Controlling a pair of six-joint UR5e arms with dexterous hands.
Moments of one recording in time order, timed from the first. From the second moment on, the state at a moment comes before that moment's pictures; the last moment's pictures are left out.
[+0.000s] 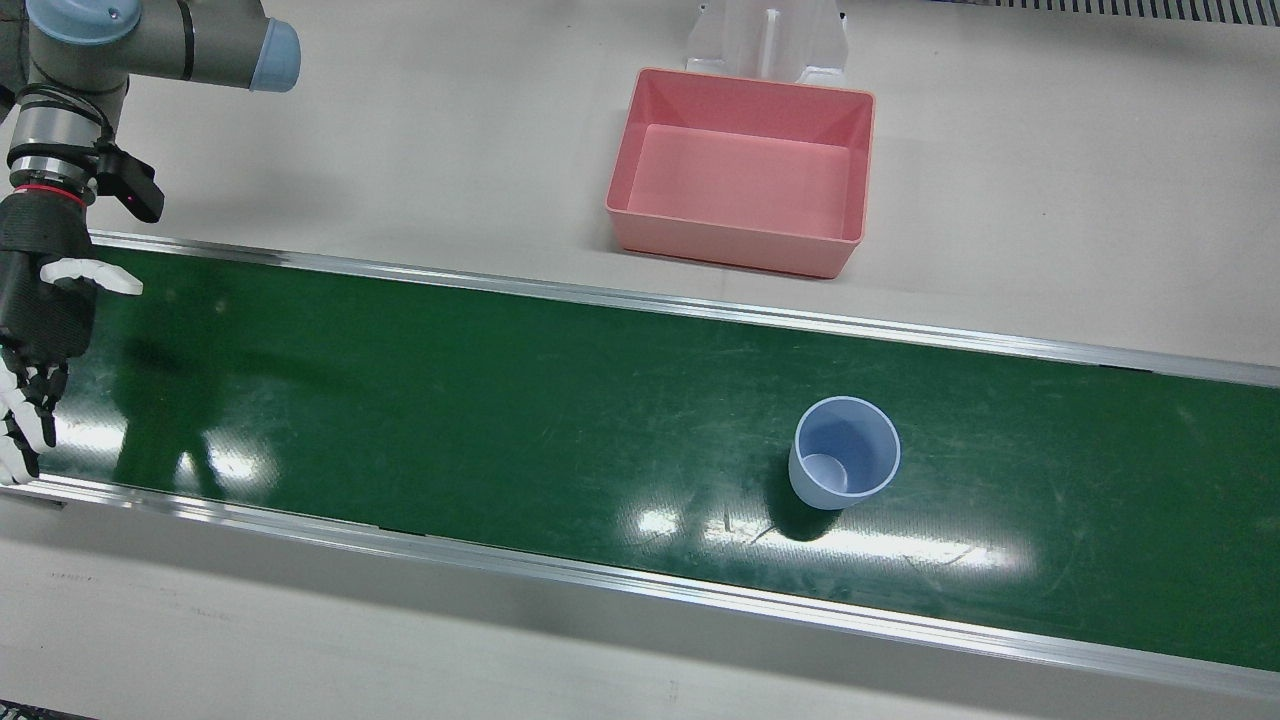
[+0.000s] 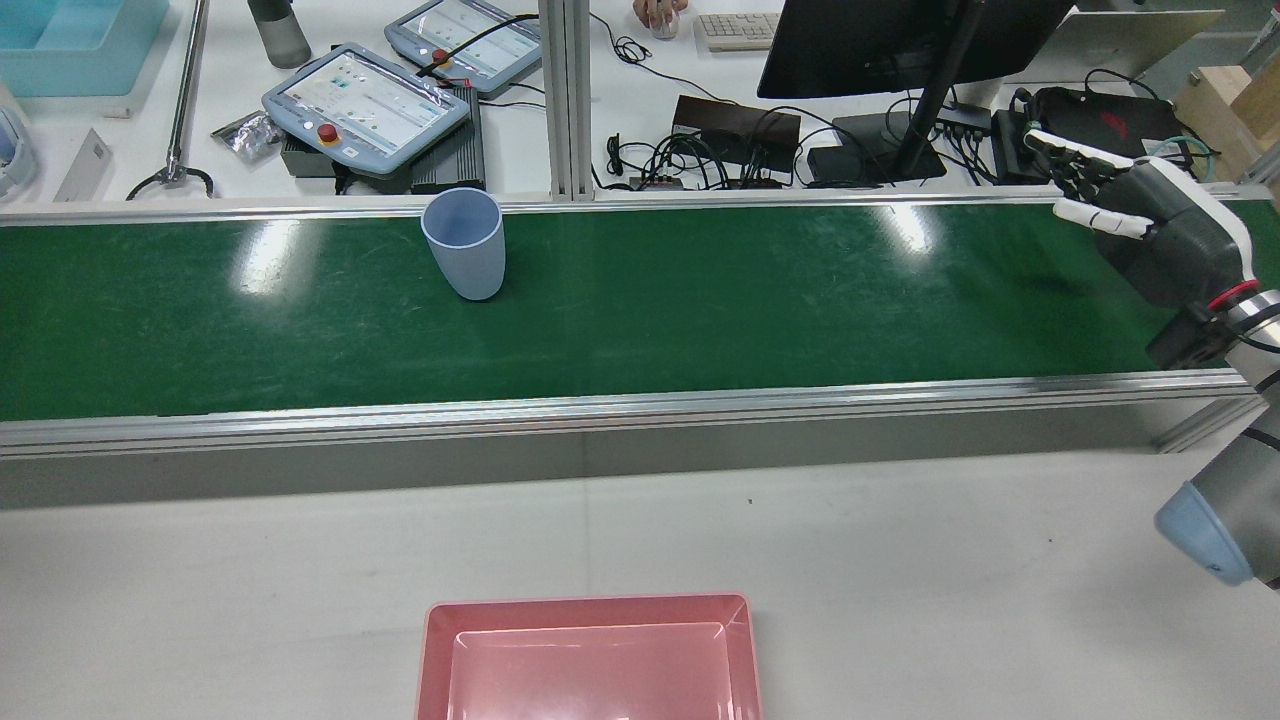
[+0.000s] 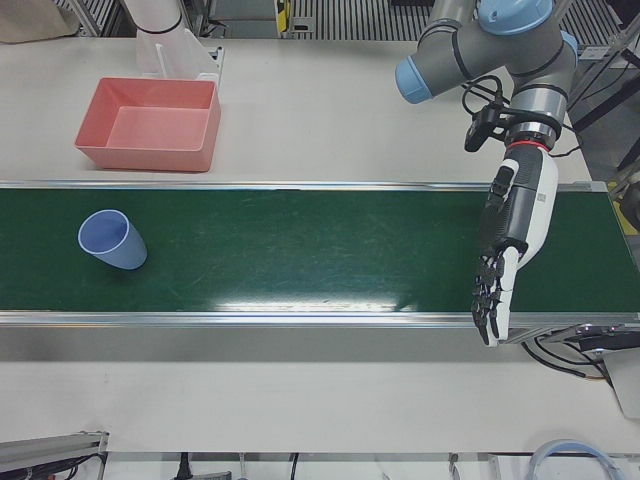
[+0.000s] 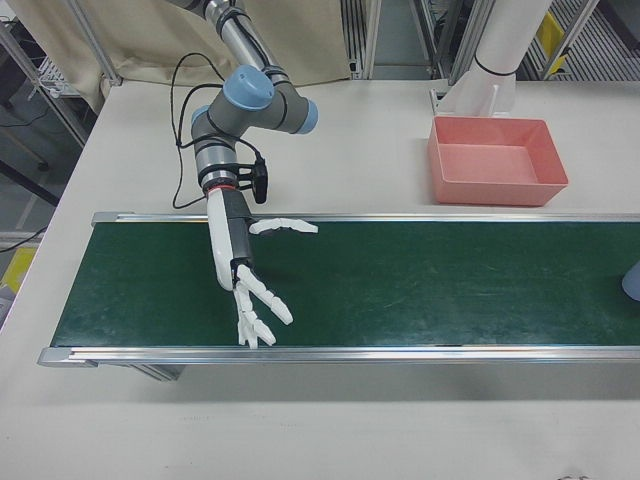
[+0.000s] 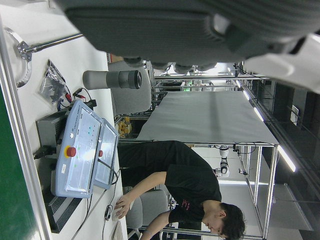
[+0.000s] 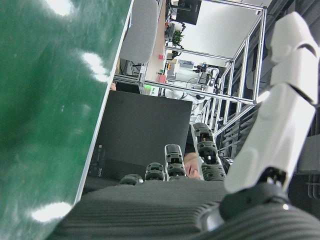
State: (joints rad) left arm -1.44 -1.73 -1.73 0.22 1.79 0.01; right arm 1.08 -1.53 1.77 -3.21 -1.28 -0.23
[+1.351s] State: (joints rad) left arm -1.44 -1.73 -1.73 0.22 1.79 0.01; right arm 1.07 -1.53 1.78 -3.21 -1.27 -0.42
